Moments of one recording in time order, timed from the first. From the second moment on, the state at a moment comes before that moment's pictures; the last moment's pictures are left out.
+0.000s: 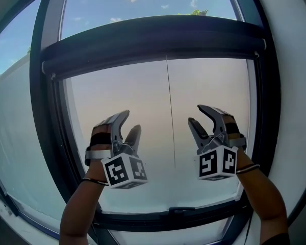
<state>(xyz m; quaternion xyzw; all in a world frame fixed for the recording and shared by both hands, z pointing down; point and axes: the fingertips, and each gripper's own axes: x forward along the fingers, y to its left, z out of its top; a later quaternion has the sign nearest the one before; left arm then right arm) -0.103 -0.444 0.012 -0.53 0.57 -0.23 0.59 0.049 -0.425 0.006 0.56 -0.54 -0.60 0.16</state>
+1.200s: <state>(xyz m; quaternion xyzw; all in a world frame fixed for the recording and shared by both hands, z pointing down) -0.113 -0.483 -0.146 -0.38 0.62 -0.31 0.61 0.043 -0.468 -0.153 0.58 -0.38 -0.66 0.29</state>
